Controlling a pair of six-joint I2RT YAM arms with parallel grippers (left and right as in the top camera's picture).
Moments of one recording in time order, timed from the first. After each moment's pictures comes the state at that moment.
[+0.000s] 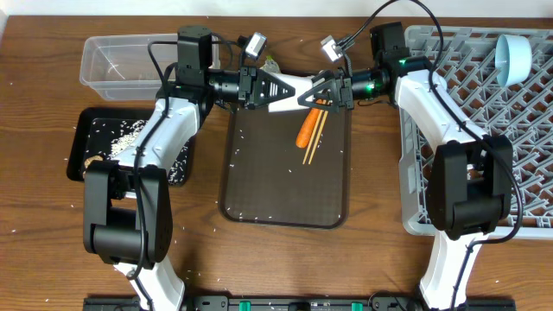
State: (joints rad) left arm -0.15 1.90 1.33 0.03 1.48 -0.66; right arm 0.20 2.11 1.66 -0.62 -1.42 -0.25
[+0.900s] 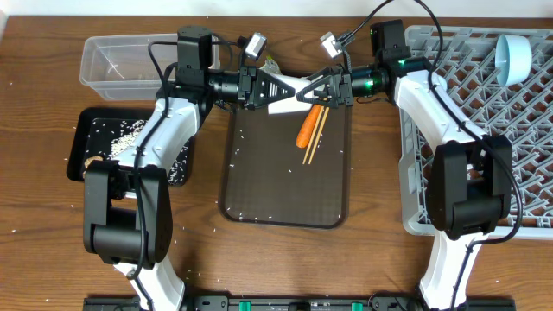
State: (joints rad) left arm -0.15 1.90 1.33 0.02 1.49 -0.67; right arm 0.20 2.11 1.65 -0.54 -1.44 -0.17
